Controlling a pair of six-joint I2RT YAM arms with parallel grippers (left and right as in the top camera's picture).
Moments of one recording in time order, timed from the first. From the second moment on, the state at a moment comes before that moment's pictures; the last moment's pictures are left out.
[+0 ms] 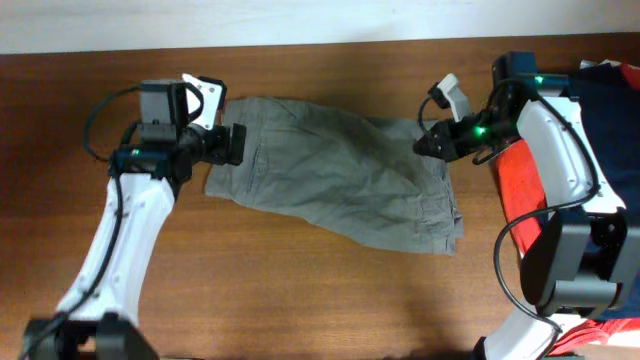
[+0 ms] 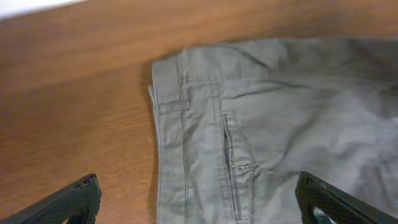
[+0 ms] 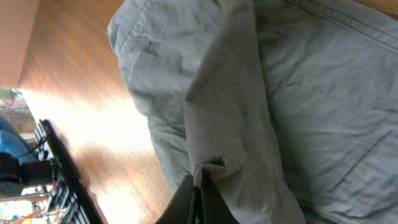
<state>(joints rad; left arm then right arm) -0.06 1.57 1.28 -0.55 0.13 0.16 -0.08 1.91 1.65 -1.23 -0.78 -0.53</state>
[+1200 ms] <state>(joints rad) 0.06 1.90 1.37 -0.36 0.39 -0.47 0.48 1.79 1.65 -1.69 -0.83 -1.14</state>
